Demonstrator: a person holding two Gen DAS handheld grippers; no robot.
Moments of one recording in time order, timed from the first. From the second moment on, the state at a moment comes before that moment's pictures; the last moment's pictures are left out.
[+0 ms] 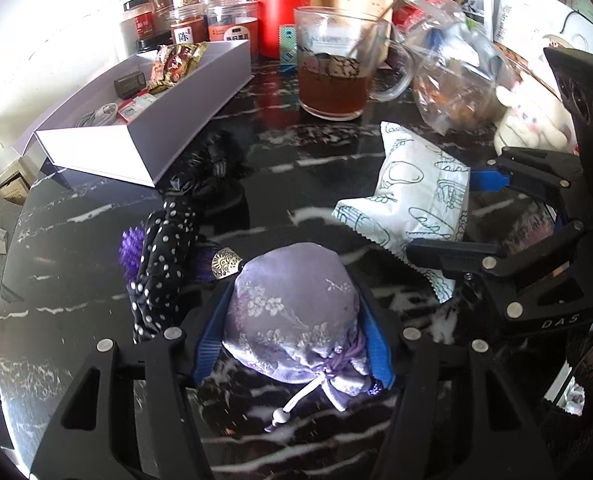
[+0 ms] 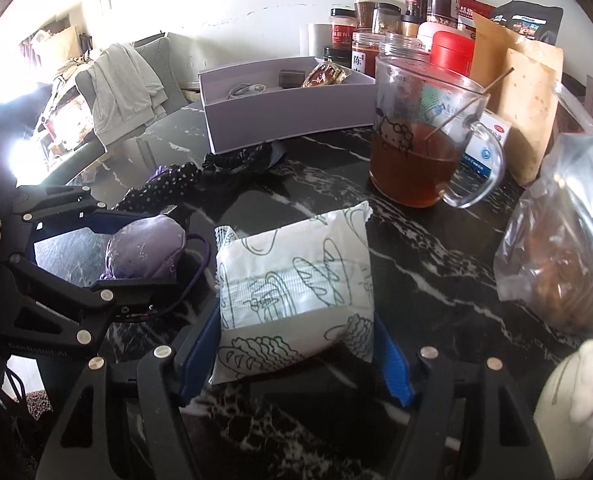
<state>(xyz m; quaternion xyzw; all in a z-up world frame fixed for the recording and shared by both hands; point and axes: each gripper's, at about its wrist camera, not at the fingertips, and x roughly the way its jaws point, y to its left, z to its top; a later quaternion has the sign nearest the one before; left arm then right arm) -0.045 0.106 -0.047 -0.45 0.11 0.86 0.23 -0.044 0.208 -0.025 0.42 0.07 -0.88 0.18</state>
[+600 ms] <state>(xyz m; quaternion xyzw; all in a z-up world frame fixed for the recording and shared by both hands) 0.000 0.112 -0.044 -0.43 0.10 0.85 0.27 0.006 0.213 -0.023 0.43 0.08 -0.88 0.17</state>
